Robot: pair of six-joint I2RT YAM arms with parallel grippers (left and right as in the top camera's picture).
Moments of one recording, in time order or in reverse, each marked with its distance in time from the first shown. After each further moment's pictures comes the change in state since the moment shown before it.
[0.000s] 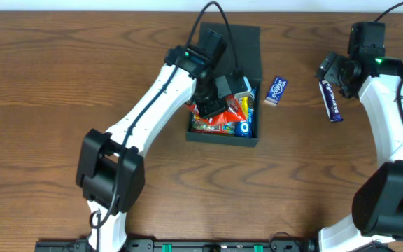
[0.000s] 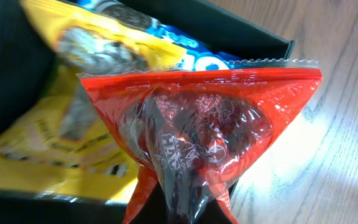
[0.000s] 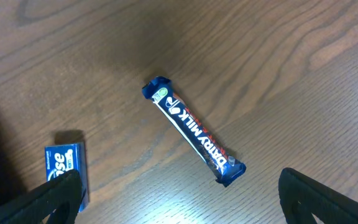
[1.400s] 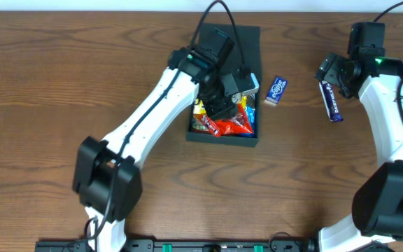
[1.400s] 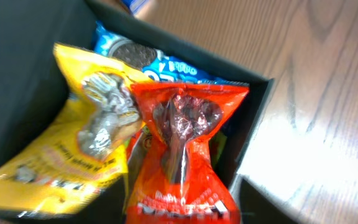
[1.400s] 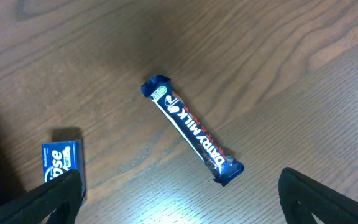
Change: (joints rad) left arm -0.031 -0.064 0.005 0.048 -0.002 -0.068; right arm 0.000 0.000 0.000 -0.004 0.000 -0.015
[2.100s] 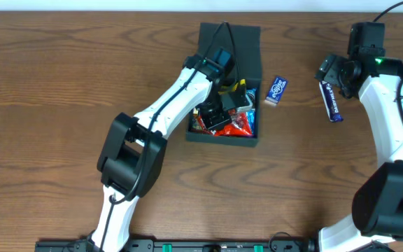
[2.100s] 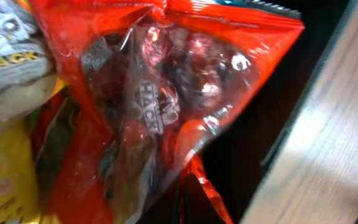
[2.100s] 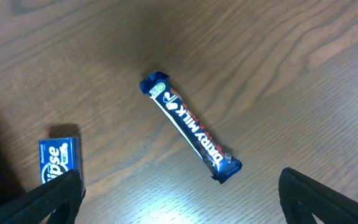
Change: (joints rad) left arm -0.003 0.225 0.000 -0.111 -0.003 0.002; right arm 0.000 0.000 0.000 -0.013 0.000 -0.008
